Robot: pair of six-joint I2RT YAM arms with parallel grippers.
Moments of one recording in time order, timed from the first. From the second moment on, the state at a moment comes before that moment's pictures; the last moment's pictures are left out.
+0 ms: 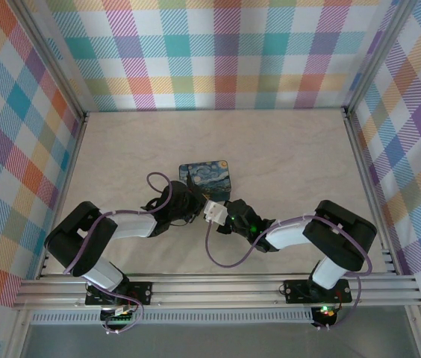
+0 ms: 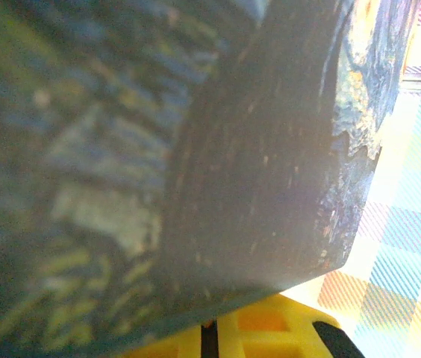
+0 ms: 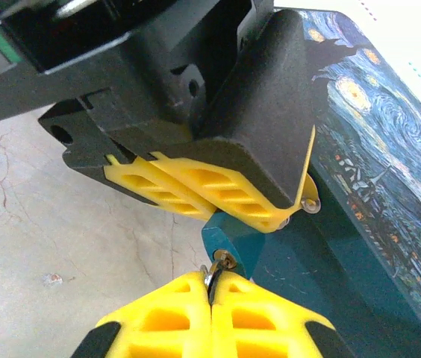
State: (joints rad) left arm -0.67 1.55 0.55 0.39 0.16 -1.41; right arm 0.97 1.63 0.51 0.61 0.15 -0.45
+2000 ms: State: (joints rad) left arm -0.37 1.35 0.63 -0.03 0.26 -1.03; right arm 0.74 1.78 0.40 0.92 -0.33 0.69
